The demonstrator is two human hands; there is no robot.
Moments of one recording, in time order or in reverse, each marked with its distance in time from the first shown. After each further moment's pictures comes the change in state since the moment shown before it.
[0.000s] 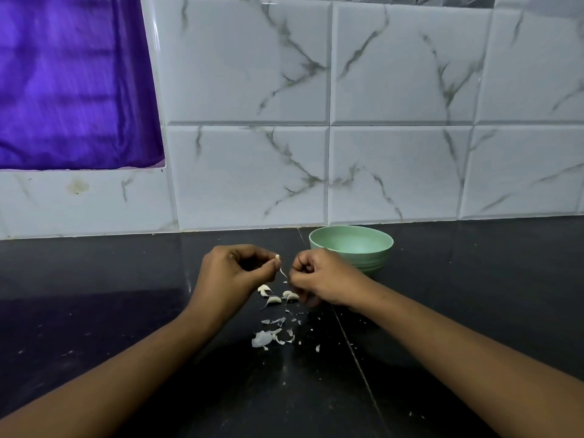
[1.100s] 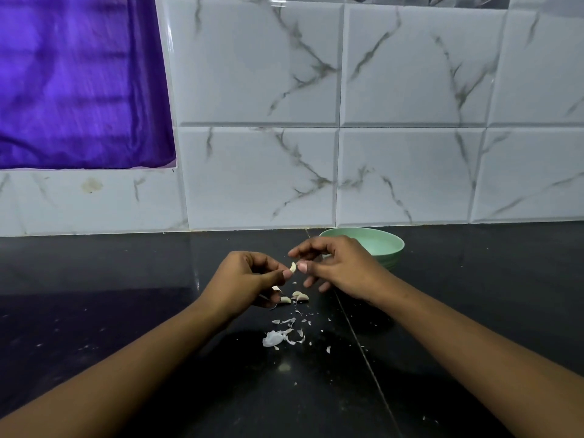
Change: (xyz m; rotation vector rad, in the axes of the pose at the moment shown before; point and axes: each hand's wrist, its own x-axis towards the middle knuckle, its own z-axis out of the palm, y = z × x) left_hand 0.005 -0.003 -0.001 -0.239 -0.208 -0.278; right_hand -0.002 -0.003 -0.015 0.113 0.008 -0.153
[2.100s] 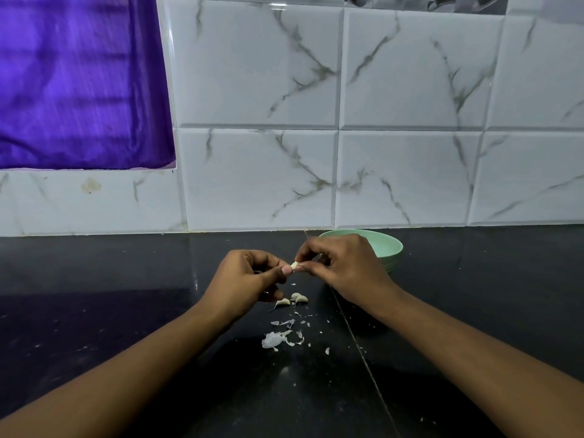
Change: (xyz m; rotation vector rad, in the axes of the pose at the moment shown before) left_hand 0.003 -0.004 0.001 -0.008 0.025 0.108; right_hand -0.001 0.002 -0.001 -0.525 0.286 -0.473
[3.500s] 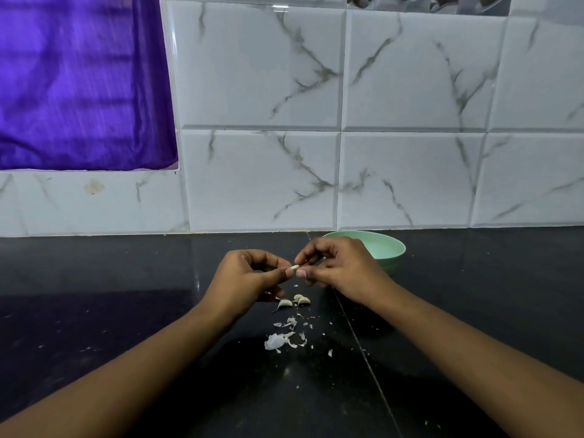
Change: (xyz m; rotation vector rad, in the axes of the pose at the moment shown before) left_hand -0.001 0.002 0.000 -0.022 0.054 -0.022; right_hand 0.003 -0.005 0.002 0.500 -0.188 0.404
